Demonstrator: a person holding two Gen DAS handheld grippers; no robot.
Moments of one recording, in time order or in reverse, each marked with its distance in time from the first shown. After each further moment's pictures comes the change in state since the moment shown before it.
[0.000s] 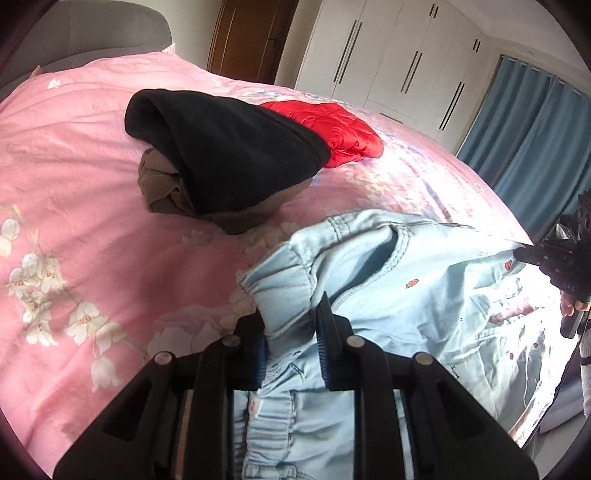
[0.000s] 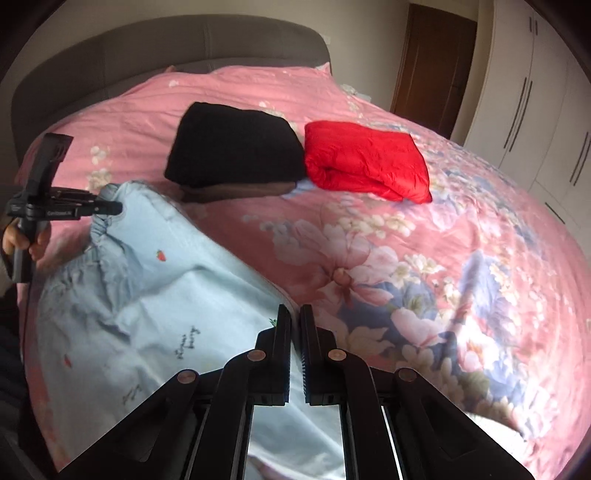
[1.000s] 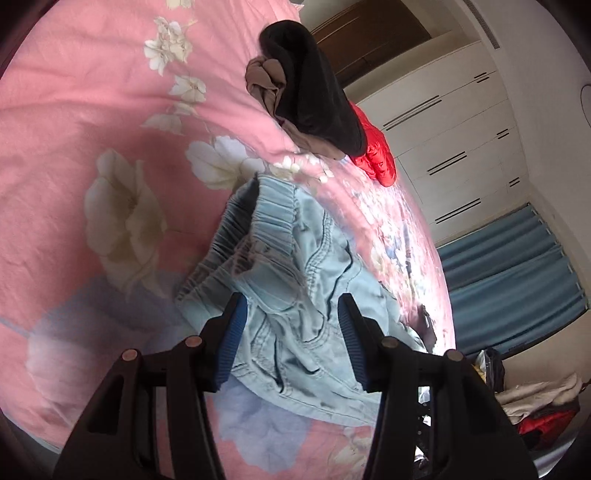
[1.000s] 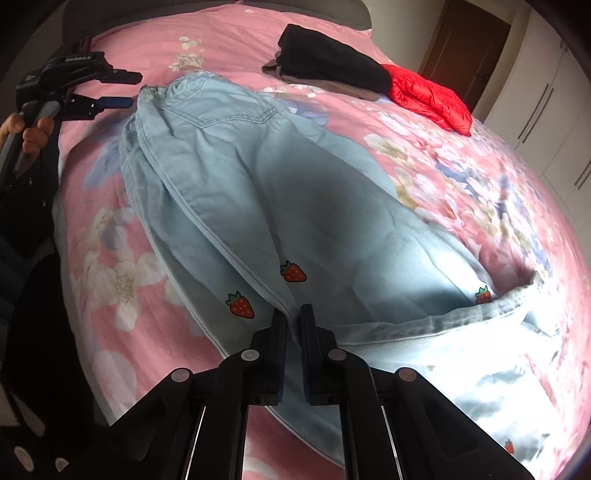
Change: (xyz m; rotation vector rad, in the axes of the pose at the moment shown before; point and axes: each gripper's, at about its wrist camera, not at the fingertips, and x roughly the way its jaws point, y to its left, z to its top) left arm -0.075 0.025 -0.133 -0.650 0.004 -0.199; right arm -0.016 0.135 -0.153 -0.081 0.175 -0.017
